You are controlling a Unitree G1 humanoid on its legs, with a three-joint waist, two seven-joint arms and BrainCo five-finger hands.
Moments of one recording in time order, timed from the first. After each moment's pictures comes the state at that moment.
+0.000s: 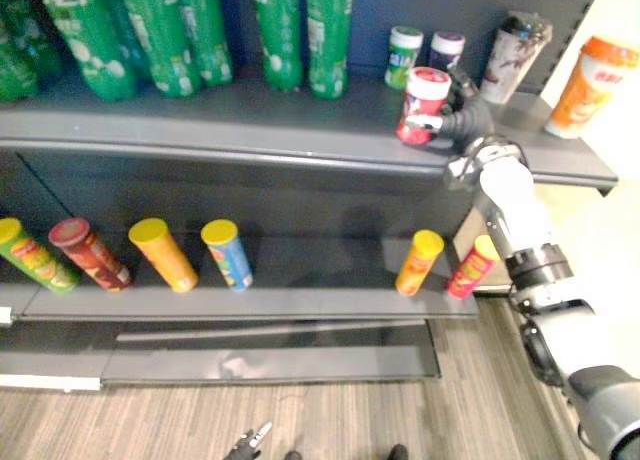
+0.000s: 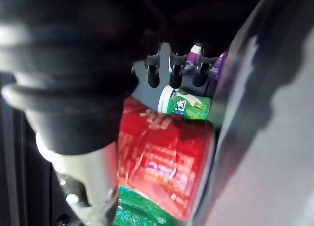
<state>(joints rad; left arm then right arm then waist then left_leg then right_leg) 0.22 0.15 0.15 0.94 -0.30 -0.04 -0.16 -0.97 -0.36 0.14 0.52 0.30 -0.04 0.03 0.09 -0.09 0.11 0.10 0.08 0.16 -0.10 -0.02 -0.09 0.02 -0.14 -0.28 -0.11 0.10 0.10</state>
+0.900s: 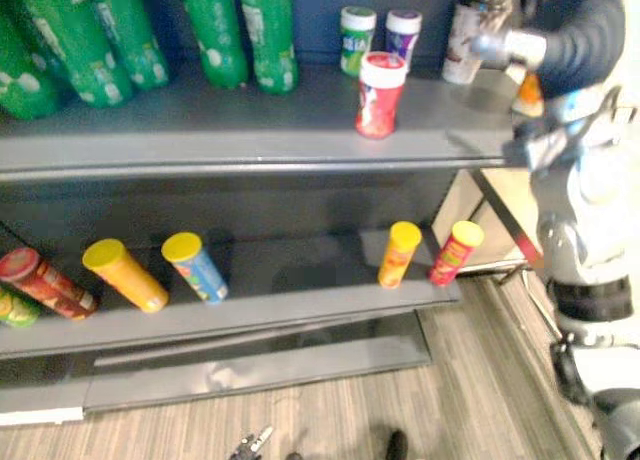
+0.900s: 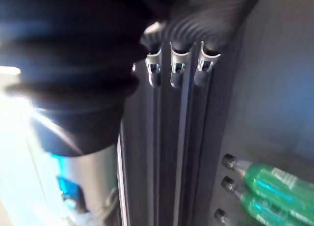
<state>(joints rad) 0.20 0.15 0.16 1.03 -0.29 -0.09 -0.16 -0.68 -0.41 0.05 -0.28 0.47 -0.14 0.05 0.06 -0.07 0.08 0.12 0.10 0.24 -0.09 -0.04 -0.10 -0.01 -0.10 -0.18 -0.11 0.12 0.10</state>
